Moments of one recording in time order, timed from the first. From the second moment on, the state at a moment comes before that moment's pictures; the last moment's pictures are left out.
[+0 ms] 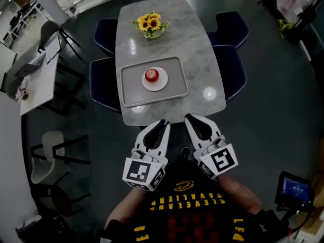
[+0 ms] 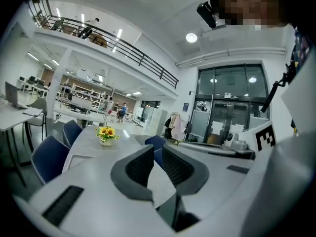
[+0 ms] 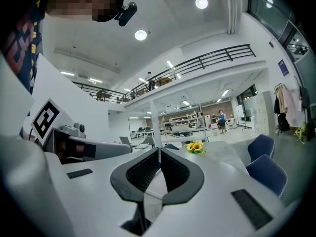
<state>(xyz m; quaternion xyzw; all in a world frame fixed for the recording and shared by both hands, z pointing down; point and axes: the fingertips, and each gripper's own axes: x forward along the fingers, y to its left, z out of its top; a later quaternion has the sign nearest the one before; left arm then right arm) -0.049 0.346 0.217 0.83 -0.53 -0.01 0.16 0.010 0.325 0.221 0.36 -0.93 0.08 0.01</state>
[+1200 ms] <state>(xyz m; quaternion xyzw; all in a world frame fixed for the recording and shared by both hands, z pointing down) -0.196 0.227 0.309 0.72 -0.65 0.04 0.24 0.006 0.180 0.297 0.35 -0.91 0.23 0.04</state>
